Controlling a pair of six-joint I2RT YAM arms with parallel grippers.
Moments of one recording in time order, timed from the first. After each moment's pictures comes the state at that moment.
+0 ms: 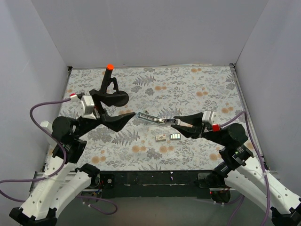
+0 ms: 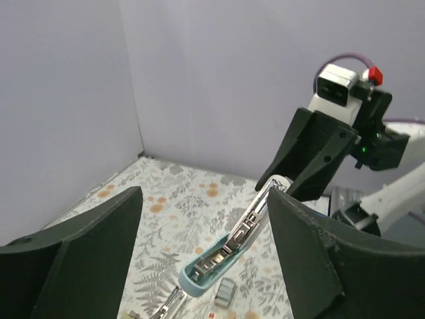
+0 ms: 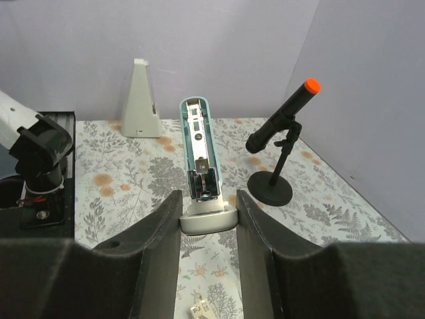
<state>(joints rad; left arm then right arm) -0.46 0.60 0.74 0.37 0.58 -0.38 0.70 0.53 0.54 0.31 -0.55 -0.03</state>
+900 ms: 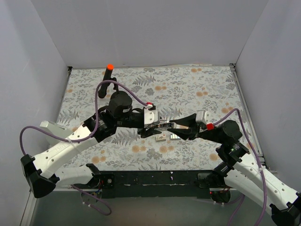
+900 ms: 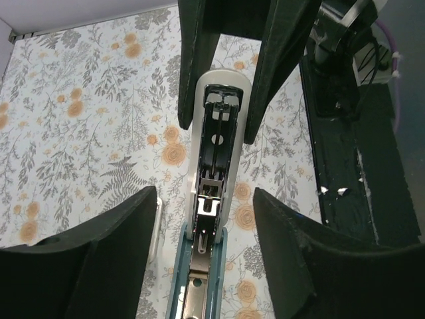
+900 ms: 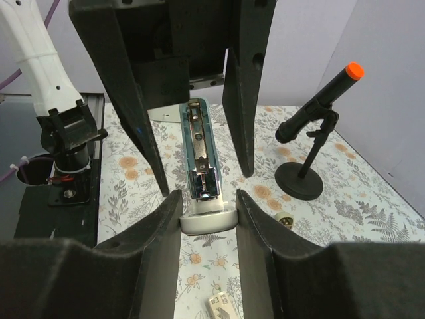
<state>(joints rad) -0.86 1.10 1.12 -0.37 0.60 0.44 0.70 0.61 0.53 0.32 -0.66 -0.02</state>
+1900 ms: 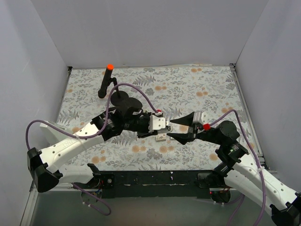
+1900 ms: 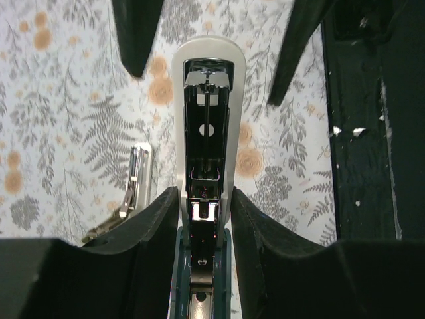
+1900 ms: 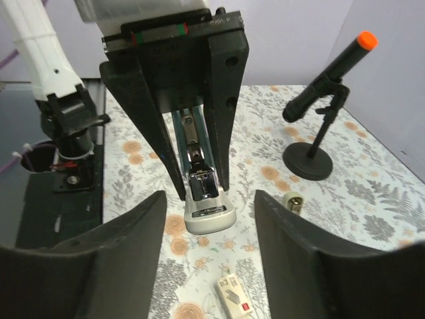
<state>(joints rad) -0.93 1.18 1.15 -0.55 0.43 0.57 0.70 0.61 0.50 0.28 -0.67 -0.02</state>
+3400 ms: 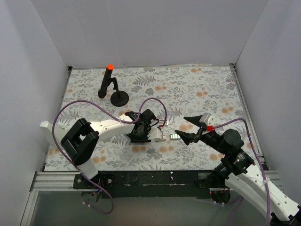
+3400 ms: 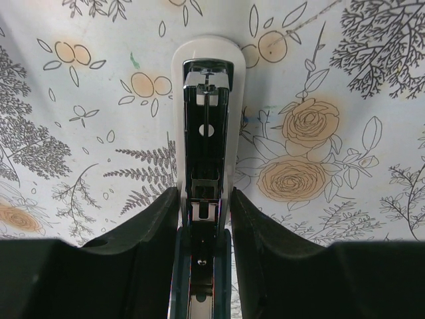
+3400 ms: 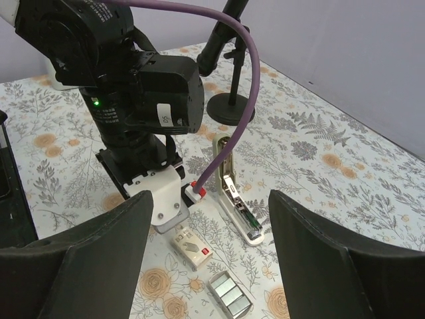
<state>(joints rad) -0.86 1.66 1.05 -0.76 -0.04 0.68 0.70 0.40 0.41 0.06 -0.30 -0.06</state>
